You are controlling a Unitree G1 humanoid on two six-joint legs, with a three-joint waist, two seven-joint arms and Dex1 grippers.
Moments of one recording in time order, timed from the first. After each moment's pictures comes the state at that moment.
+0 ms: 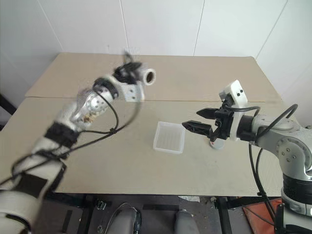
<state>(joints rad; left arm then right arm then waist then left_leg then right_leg) -1.22 0.60 -0.61 0.59 0.88 -0.49 0.04 -0.53 -0.84 -0.24 -0.40 0.88 1.15 0.67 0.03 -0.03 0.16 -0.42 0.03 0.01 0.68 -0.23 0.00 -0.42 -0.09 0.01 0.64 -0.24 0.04</state>
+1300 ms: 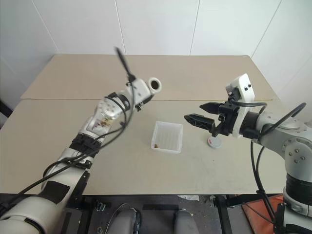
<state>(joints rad) -0.92 0.28 -0.09 0.45 0.03 0.24 -0.53 -0.54 -0.81 -0.30 -0.41 0.98 1.15 0.56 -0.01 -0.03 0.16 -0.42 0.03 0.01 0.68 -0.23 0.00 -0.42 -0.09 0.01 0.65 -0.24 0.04</state>
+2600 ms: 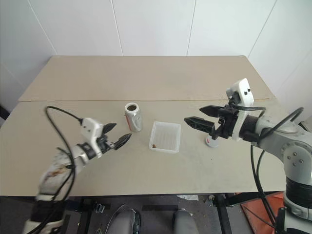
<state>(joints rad) -0.12 0.54 0.19 -0.36 -0.43 0.54 -0.68 -0.44 -0.88 -0.30 -0.42 0.97 1.11 0.60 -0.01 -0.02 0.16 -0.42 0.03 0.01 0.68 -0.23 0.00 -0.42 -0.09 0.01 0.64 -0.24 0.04</state>
